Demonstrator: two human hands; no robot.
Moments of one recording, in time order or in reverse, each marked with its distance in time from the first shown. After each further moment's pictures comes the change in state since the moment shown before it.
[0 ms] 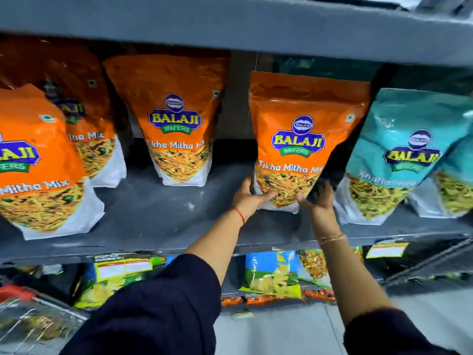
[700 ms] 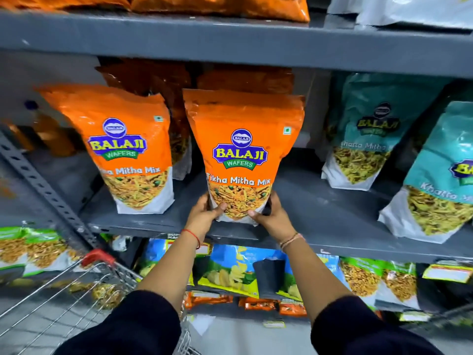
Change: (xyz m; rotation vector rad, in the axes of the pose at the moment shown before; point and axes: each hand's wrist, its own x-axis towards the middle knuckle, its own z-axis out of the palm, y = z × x) left_hand -0.087 -0.049 -0.180 -0.153 0.262 0.093; right_hand -0.078 -0.030 0.169 -0.078 -0.470 -0.042
